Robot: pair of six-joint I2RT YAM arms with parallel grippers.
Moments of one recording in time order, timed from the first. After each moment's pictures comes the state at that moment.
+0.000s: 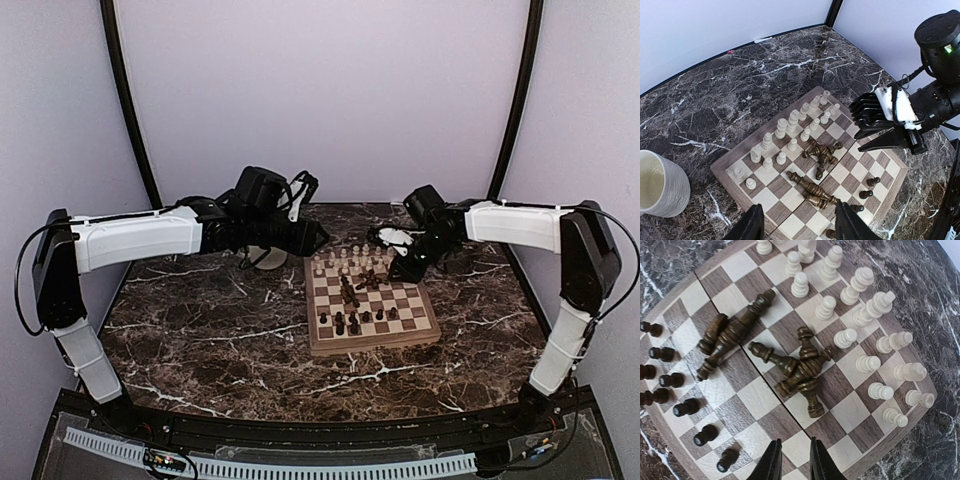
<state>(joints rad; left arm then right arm) -0.80 1.74 1.39 -0.22 0.04 -0.23 0.55 1.76 1.28 -0.61 -0.21 -0.47</state>
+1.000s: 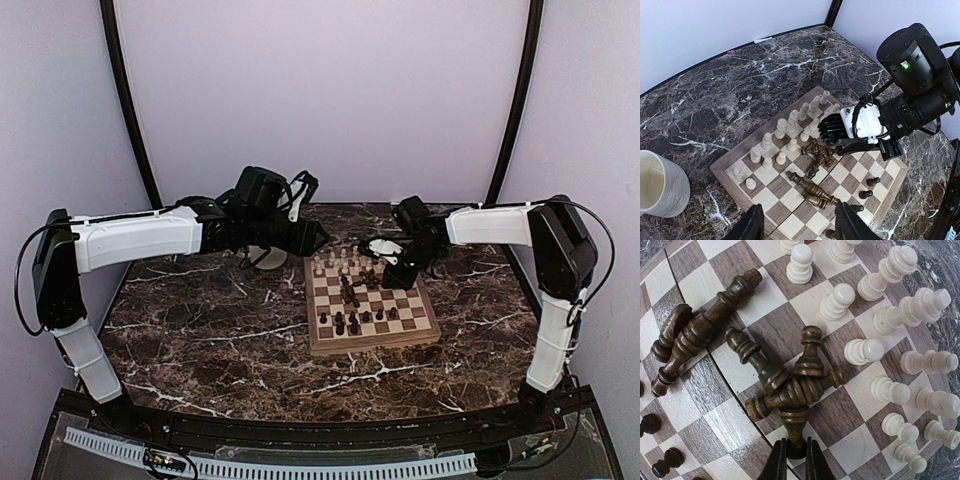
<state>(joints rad) -0.80 1.74 1.39 -0.22 0.04 -0.23 0.54 1.92 1.33 -0.56 -0.20 -0.55</state>
